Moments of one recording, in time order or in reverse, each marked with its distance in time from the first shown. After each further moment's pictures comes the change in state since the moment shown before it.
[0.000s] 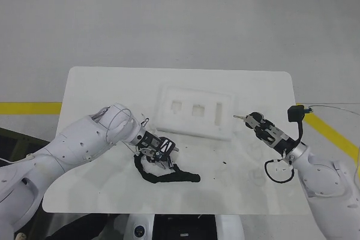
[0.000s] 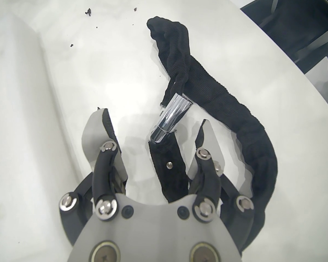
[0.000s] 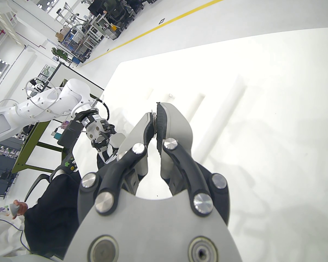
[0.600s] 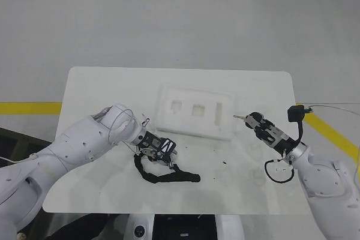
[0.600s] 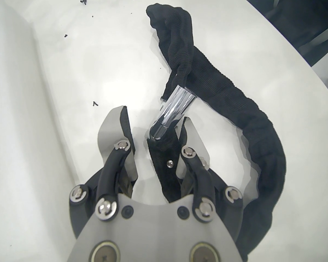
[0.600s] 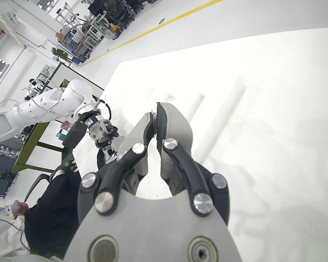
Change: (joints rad) left arm 0.005 -0.018 0.000 0.026 0.020 0.000 -0.012; right arm 0.000 0.000 0.000 0.000 0.000 0.000 0.000
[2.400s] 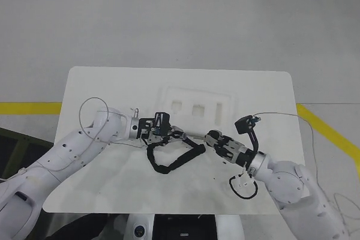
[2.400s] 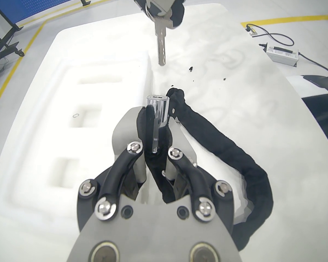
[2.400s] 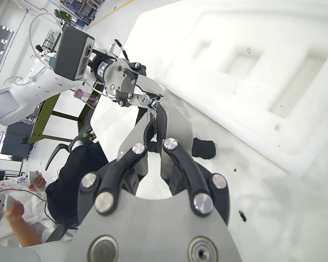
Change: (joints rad) left arm 0.197 0.064 -0.281 -0.089 -0.538 0.159 -0.232; right arm 0.040 -0.033 -0.294 -0.179 -0.109 0.263 0.084
